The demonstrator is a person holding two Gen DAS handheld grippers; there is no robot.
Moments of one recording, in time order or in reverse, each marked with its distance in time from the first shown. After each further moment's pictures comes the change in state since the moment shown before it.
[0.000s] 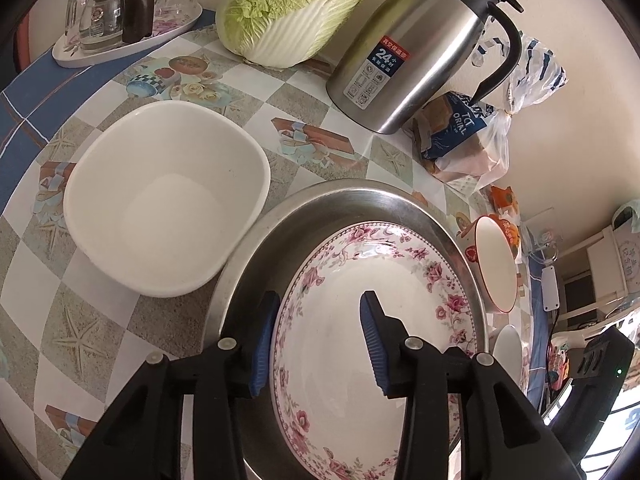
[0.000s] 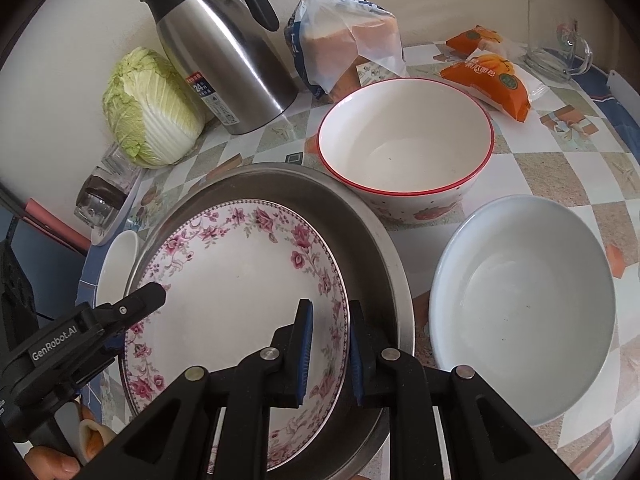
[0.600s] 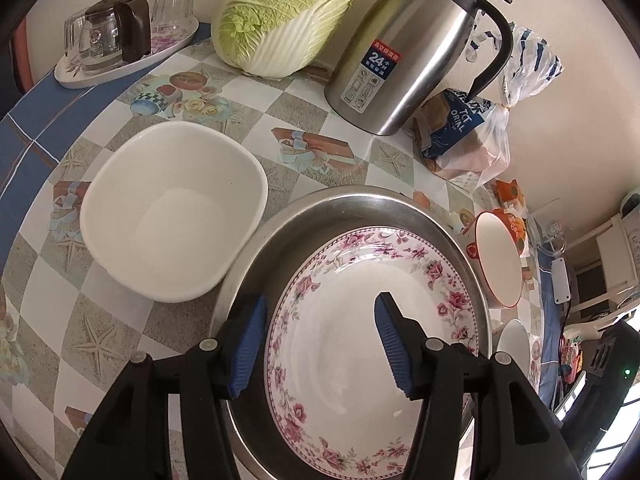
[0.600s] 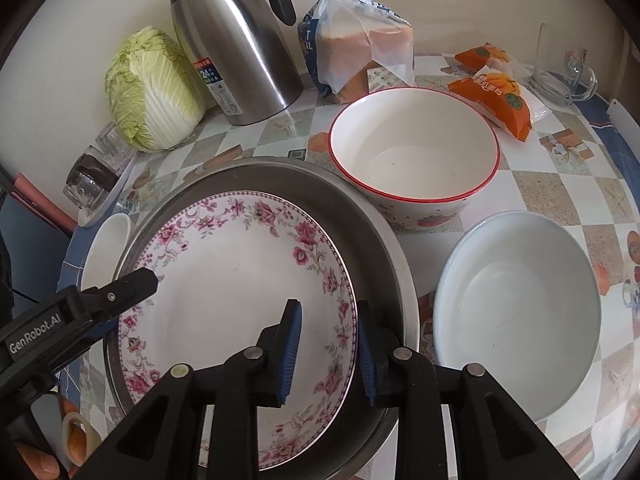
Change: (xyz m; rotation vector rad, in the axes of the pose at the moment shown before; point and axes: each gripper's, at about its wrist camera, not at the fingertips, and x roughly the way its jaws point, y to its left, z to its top) left arm -0.012 -0.009 0.004 0.049 -0.007 0.057; right arm -0.004 0.013 -0.001 -0.080 -0.007 -0.071
